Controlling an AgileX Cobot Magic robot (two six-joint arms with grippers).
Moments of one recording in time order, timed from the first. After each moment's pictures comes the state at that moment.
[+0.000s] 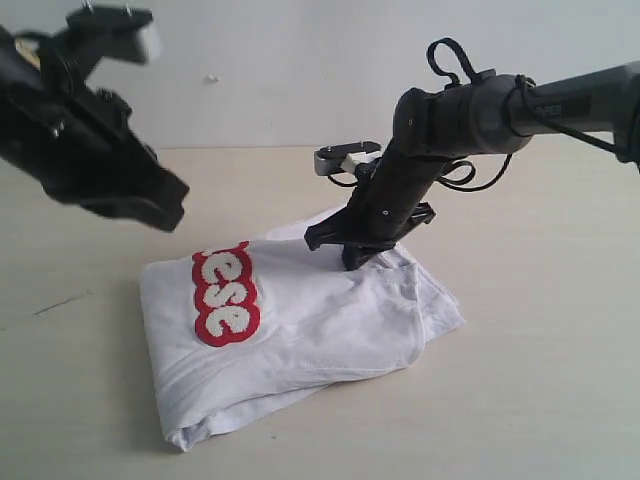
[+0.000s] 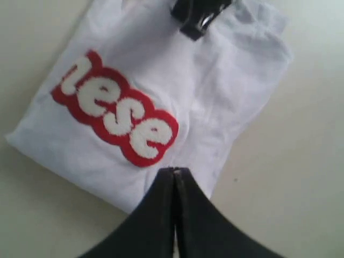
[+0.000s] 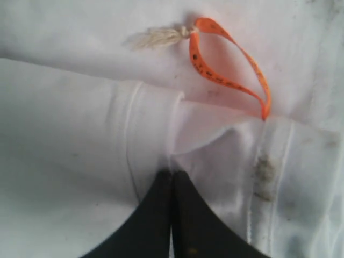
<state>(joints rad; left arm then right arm) -0.47 1.49 -1.17 -0.32 0.89 0.34 0.28 2.29 -1.64 0.30 0.75 -0.21</state>
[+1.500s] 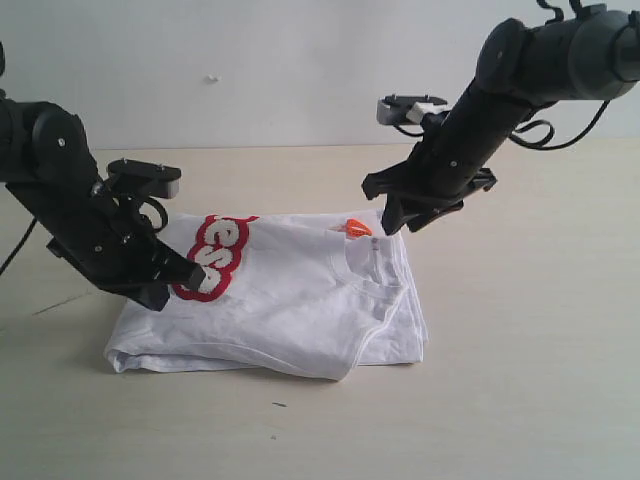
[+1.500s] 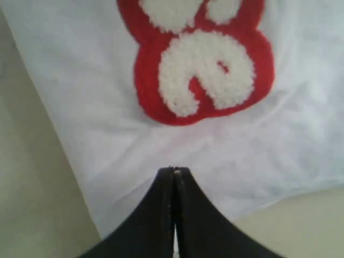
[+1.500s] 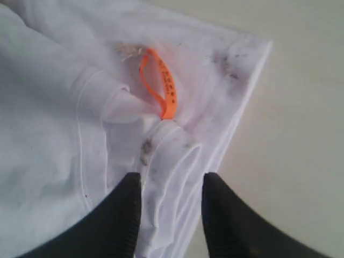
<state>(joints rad) -0.37 1.88 -1.13 -0.18 0.67 0.17 0.13 2.16 -1.61 0.39 0.87 -0.31</state>
